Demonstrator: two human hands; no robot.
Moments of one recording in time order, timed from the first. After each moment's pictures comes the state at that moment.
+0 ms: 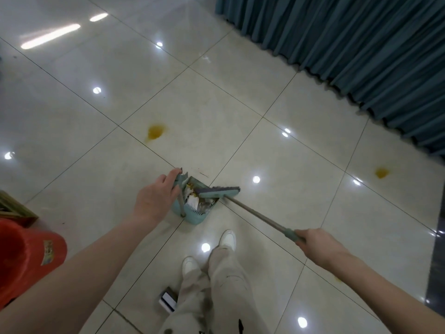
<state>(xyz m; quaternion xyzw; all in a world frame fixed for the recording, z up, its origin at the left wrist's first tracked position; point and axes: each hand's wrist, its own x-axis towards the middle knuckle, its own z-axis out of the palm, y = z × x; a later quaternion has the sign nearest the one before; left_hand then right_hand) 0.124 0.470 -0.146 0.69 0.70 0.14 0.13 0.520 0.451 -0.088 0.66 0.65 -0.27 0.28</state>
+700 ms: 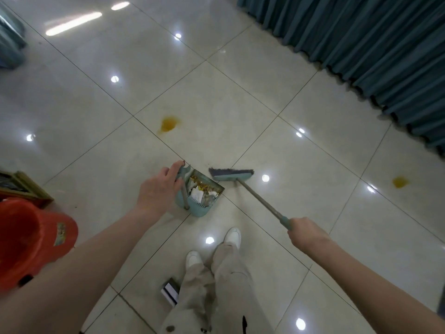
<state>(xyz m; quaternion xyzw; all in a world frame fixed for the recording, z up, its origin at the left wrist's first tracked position) 0.116 0.474 -0.150 0.66 0.73 0.14 0.11 0.474 0.490 -0.118 0.64 0.65 -0.23 0.33</state>
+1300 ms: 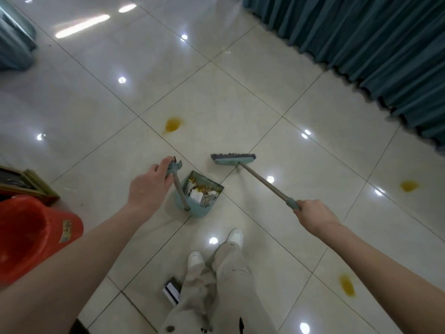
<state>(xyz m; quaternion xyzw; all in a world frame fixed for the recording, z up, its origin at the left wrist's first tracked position) 0.101 0.474 -0.138 0.62 0.77 0.11 0.10 0.490 0.537 -0.113 0.66 0.68 -0.22 0.25</state>
